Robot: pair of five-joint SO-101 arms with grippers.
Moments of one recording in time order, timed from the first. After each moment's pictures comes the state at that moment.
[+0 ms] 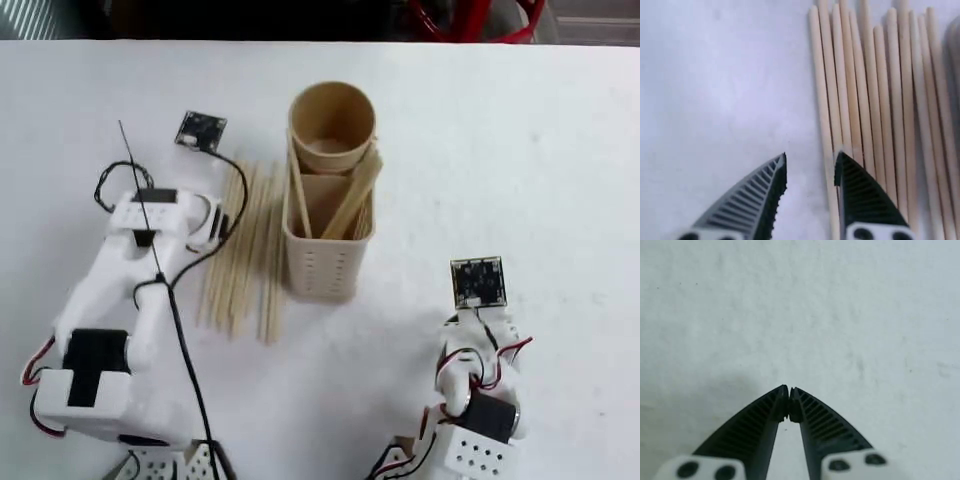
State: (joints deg) left arm -5.4 3.6 30.5 44.0 -10.9; right arm 16.9 -102.7 96.4 61.5 27.0
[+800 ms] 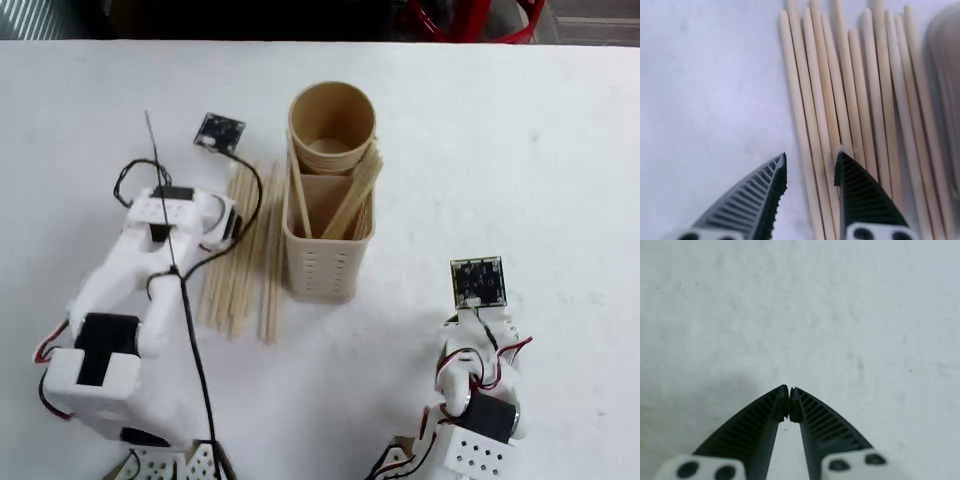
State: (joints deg) left arm -2.4 8.5 27.9 42.6 -10.8; right arm 16.9 -102.7 96.4 61.5 27.0
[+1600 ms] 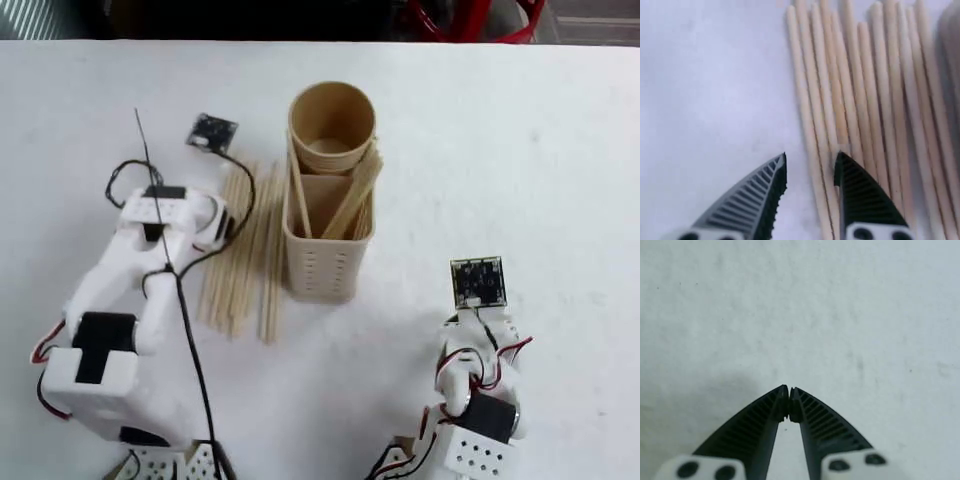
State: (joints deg) left arm -2.4 9.0 27.9 42.8 -14.4; right arm 16.9 -102.7 96.4 61.5 27.0
